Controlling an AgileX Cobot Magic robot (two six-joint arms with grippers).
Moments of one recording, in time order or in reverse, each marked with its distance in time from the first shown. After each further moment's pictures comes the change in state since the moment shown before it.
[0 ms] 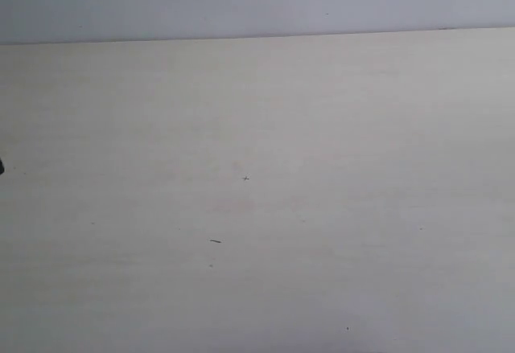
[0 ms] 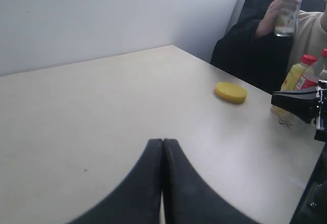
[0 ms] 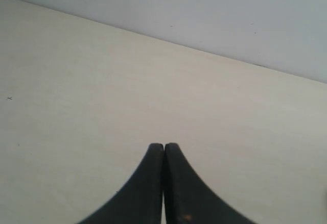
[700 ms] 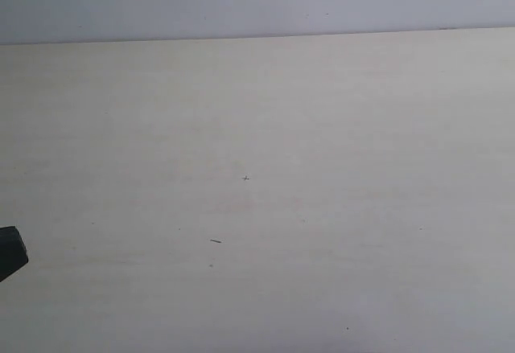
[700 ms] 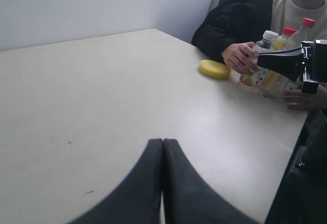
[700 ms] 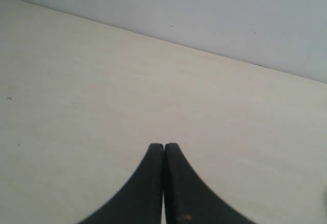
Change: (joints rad) left arm 0.000 -0.146 0.229 0.005 -0.120 -0.002; right arm 0.000 0.000 0.000 0.000 0.000 0.000
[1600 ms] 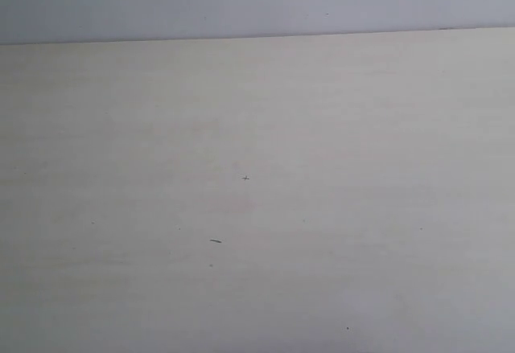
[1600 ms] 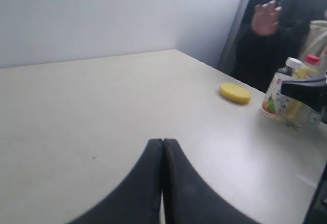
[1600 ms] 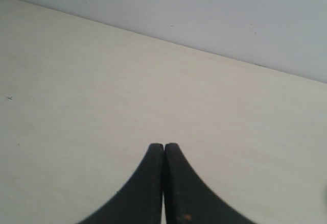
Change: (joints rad) left arm 0.118 -0.069 0.000 -0.014 0.002 0.000; right arm 0.000 0.000 0.000 0.000 0.000 0.000
